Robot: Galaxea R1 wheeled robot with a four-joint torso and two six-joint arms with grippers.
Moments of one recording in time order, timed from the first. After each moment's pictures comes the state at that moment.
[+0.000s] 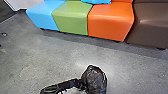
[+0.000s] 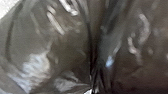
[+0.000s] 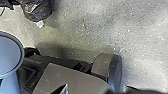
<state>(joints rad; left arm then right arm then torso) 0.55 3.10 -2.57 -0.29 0.55 -0.10 -1.01 1.68 -1.13 0.22 -0.25 0.04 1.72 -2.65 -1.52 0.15</state>
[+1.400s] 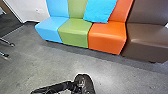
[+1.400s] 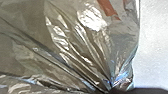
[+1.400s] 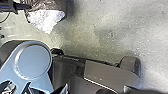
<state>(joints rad) 0.58 2.92 -2.40 -0.29 0.57 -0.10 -1.02 1.75 -1.13 0.22 -0.25 0.04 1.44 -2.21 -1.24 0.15</state>
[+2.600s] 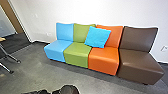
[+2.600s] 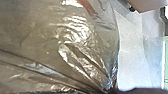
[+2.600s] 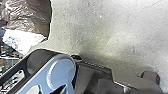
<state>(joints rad) 0.65 2.28 -1.58 -0.29 0.59 -0.10 -1.07 1.91 -1.21 0.22 -0.26 0.04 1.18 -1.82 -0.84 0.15</state>
